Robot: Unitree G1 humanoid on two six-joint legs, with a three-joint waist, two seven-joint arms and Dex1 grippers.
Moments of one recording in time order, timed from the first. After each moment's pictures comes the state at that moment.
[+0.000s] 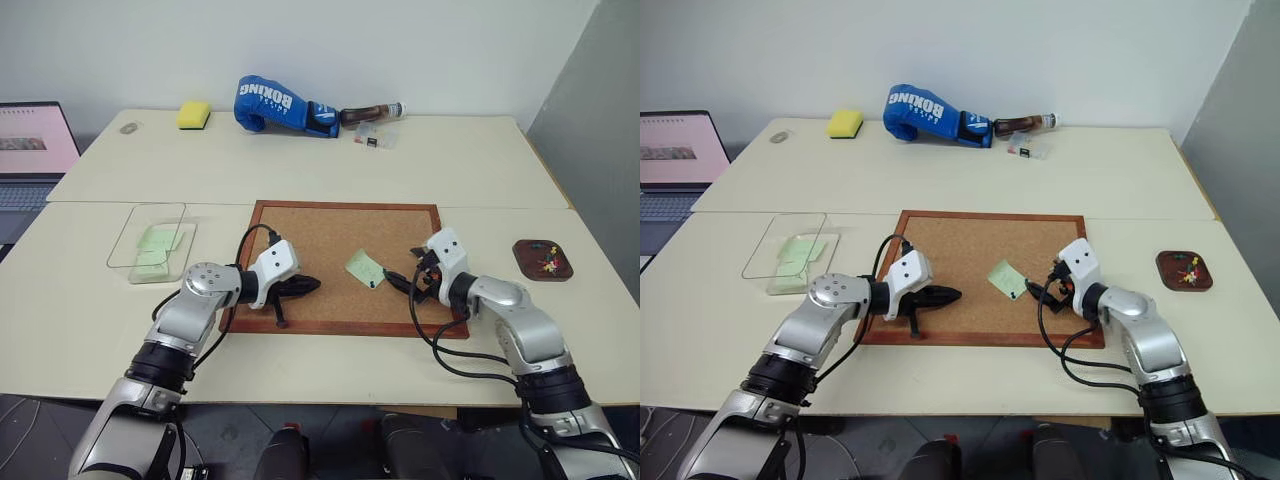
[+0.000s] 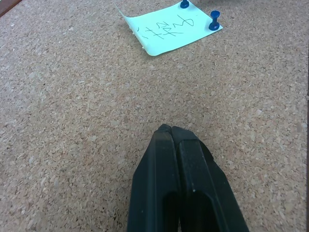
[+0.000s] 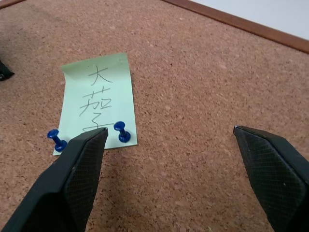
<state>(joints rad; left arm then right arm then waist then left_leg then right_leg) -0.49 0.57 -0.23 0.23 -0.11 0.22 -1.05 -0.38 -0.41 0.11 -0.03 0.21 0.53 0.58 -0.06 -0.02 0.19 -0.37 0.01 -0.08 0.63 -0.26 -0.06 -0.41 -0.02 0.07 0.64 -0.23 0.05</state>
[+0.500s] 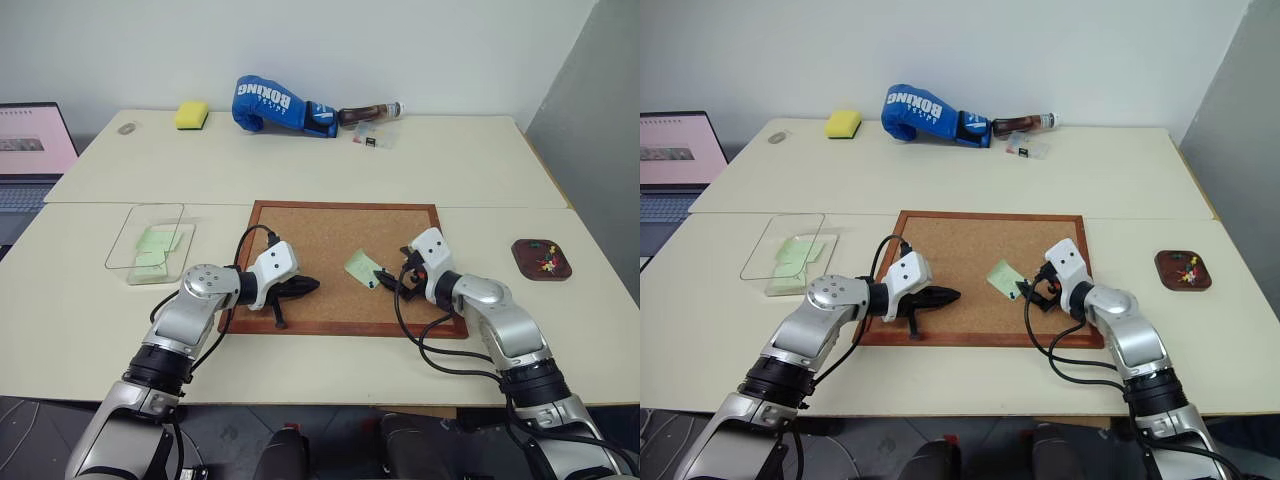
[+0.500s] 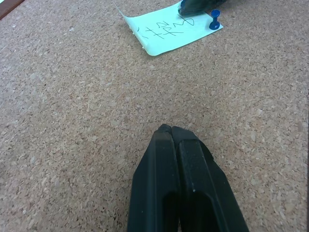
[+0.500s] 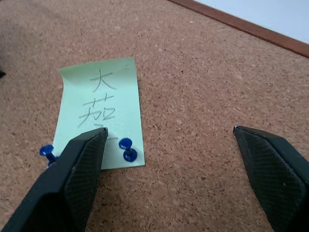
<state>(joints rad) -0.49 0.58 -0.23 0.22 -0.11 0.22 -1.04 -0.43 -0.36 0.16 0.08 0.12 0.43 0.57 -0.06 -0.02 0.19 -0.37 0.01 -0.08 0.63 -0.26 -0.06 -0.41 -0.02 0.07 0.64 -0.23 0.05</state>
